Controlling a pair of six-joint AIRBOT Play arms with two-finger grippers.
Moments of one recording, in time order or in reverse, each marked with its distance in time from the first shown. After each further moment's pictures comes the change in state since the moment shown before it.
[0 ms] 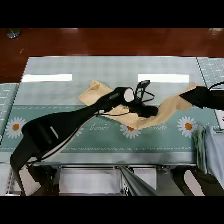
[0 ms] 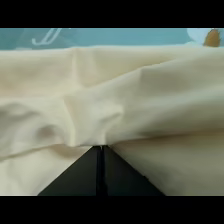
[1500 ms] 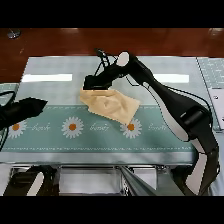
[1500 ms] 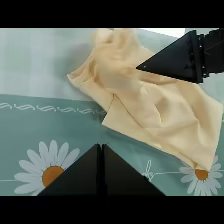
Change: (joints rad) left arm 0.900 1.468 -0.989 0.257 -0.178 0.101; right arm 0.841 -1.283 1.099 0.082 -0.122 0.115
